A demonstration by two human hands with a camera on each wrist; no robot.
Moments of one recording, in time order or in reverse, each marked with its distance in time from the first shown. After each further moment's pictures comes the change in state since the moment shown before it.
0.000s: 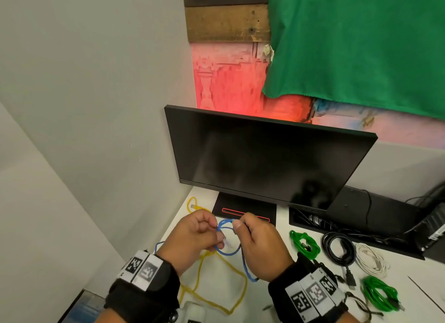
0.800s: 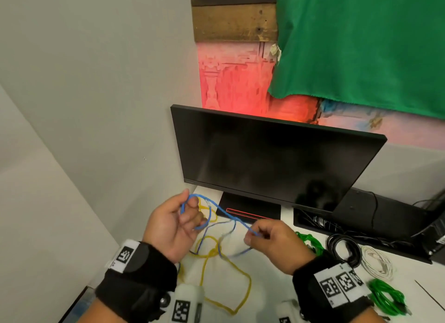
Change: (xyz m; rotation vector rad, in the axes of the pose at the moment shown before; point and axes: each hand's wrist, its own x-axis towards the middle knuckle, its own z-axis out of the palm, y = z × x) left_hand 0.001 0.047 -0.015 -0.801 0.117 -0.120; right_hand 0.011 0.035 -0.018 0.228 -0.218 0.126
